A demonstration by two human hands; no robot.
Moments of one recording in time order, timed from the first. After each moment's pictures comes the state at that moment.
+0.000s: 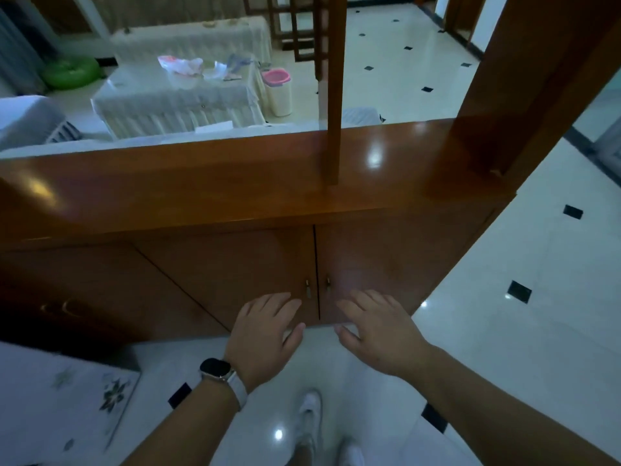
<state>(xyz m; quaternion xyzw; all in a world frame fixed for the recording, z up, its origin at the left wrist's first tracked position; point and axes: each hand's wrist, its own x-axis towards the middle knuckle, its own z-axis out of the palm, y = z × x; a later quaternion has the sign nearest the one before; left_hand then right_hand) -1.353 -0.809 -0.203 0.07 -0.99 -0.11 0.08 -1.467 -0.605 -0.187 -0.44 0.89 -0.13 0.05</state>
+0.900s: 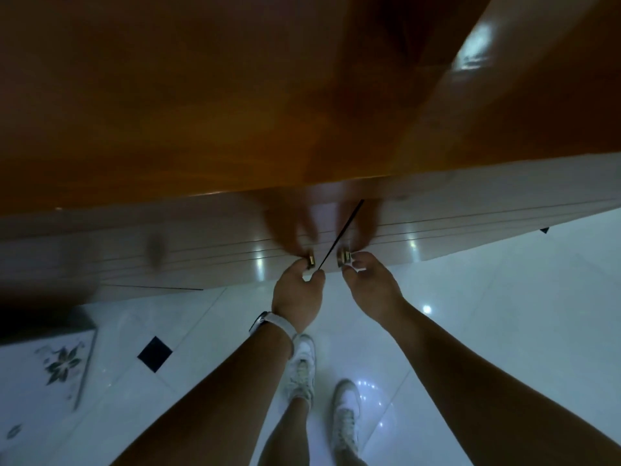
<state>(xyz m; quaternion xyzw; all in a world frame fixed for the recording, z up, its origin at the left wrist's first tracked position) -1.524 -0.858 -0.467 0.42 -0.73 -0.53 -0.11 -1.596 -0.736 -0.443 0.02 0.88 -0.34 0.34</state>
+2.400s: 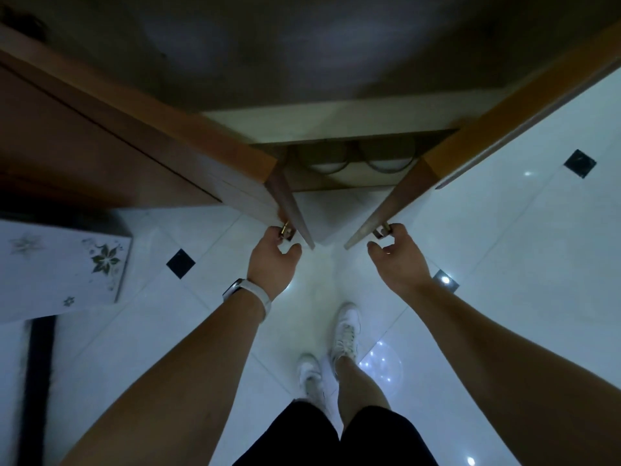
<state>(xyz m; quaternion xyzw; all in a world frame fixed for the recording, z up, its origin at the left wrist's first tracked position) -1.341 -0.788 -0.464 0.43 -0.77 -0.47 -0.06 -1.453 -0.590 -0.473 -0.03 0.89 -0.34 0.31</state>
